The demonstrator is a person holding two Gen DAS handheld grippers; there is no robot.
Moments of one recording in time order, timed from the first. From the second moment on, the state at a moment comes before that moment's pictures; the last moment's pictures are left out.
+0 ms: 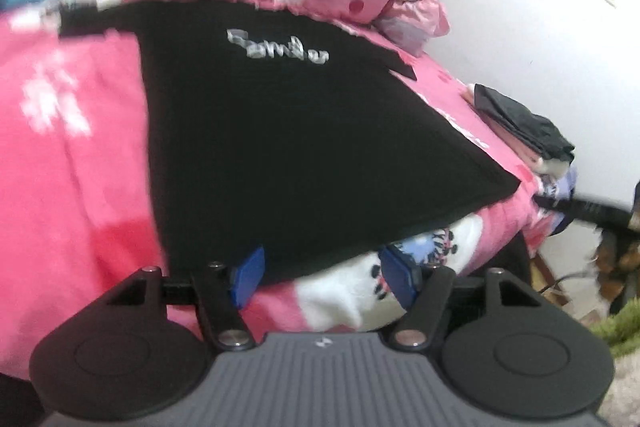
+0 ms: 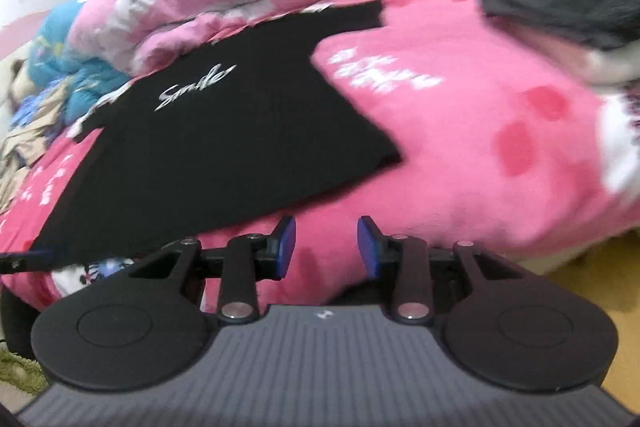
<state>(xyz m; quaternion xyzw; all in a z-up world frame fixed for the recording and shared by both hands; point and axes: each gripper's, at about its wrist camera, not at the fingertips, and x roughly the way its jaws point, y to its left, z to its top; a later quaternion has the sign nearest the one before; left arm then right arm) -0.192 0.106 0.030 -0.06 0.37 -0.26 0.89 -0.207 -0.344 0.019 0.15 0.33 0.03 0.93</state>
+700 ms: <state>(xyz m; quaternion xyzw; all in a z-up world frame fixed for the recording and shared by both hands) -0.184 0.099 0.031 -0.03 0.34 -0.24 0.91 -0.191 -0.226 0.025 0.05 0.38 0.17 0.91</state>
